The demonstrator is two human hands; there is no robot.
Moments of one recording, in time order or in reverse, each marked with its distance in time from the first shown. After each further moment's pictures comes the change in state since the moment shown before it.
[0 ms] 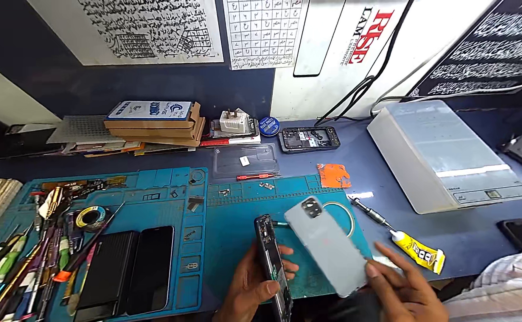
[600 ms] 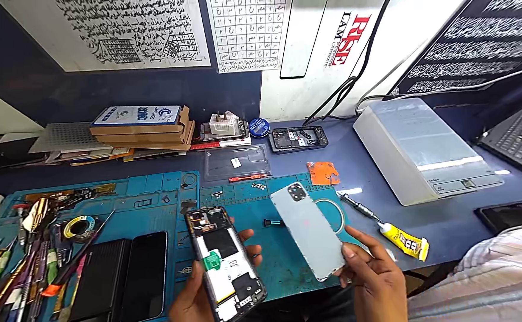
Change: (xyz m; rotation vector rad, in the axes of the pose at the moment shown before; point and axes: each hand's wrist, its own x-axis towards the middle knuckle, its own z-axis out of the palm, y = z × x) left_hand -0.004 0.062 0.024 -0.542 0.158 0.096; right_hand 0.010 -0.007 0.029 0.355 0.034 0.242
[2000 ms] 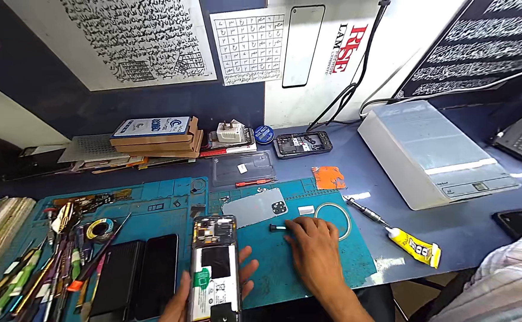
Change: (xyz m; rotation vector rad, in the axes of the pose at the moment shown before) left_hand -0.032 0.032 0.013 0.083 0.122 -0.157; right_hand 0.039 0.059 0.054 -1.362 -0.311 -0.692
